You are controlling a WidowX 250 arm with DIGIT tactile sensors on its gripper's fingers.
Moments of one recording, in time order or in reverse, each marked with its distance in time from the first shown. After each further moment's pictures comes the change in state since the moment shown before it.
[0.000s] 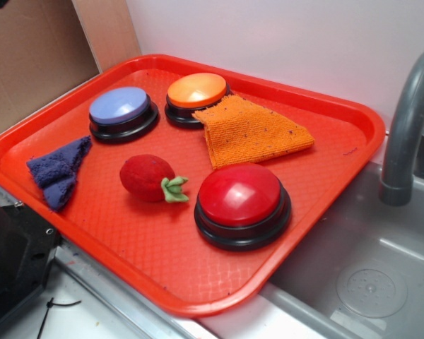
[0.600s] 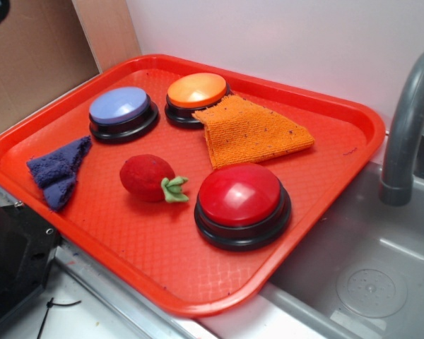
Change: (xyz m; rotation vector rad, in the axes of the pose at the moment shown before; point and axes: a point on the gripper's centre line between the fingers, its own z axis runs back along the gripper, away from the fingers) arm 0.006 0.001 -0.012 -0.022 0.002 -0.245
